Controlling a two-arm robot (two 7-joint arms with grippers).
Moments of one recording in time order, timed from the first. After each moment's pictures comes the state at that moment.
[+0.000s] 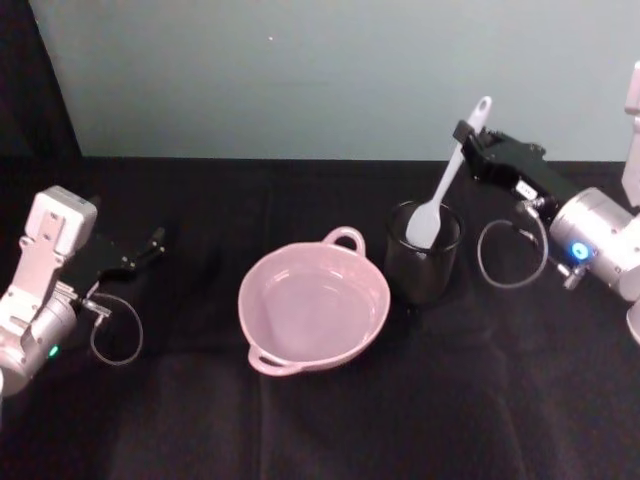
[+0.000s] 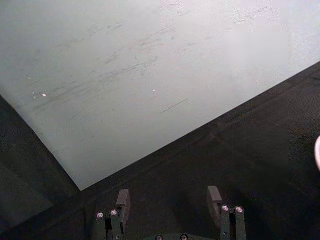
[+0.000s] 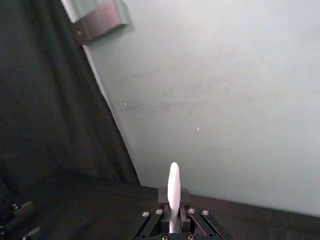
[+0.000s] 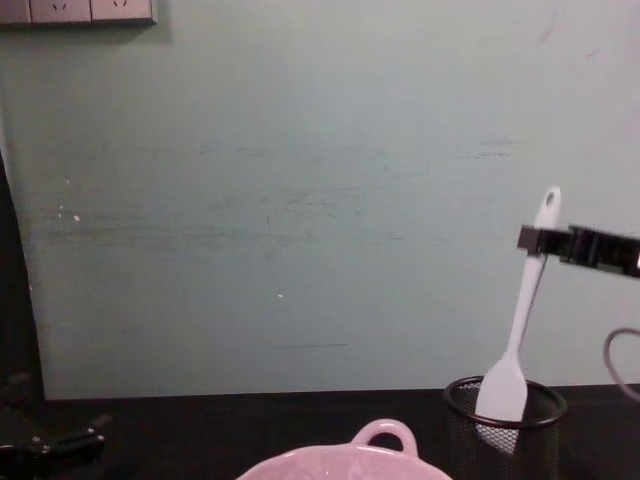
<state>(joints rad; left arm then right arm) -0.20 0.60 0.45 -1.41 -0.25 -0.12 0.03 0.34 0.44 -0.30 -1.48 0.71 0.12 0.30</state>
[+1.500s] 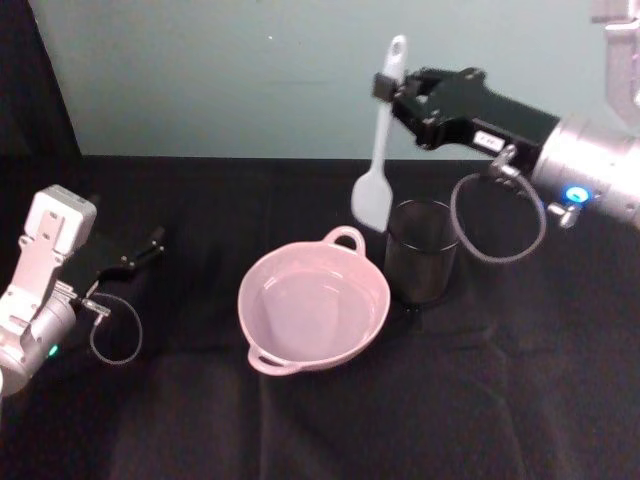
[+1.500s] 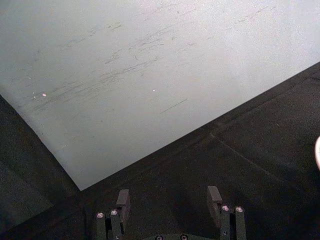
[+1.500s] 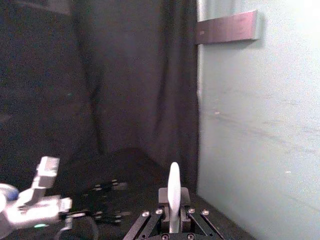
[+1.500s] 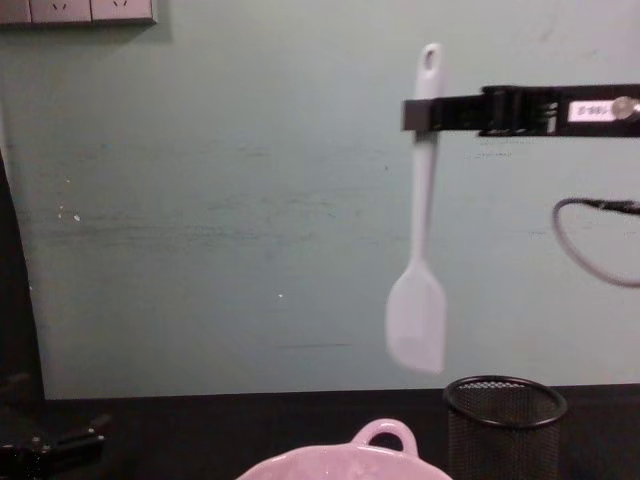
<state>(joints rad) -0.20 0.60 0.45 -1.41 -0.25 -0.12 0.03 0.50 0.56 -0.43 -1.68 0.67 0.25 0.51</state>
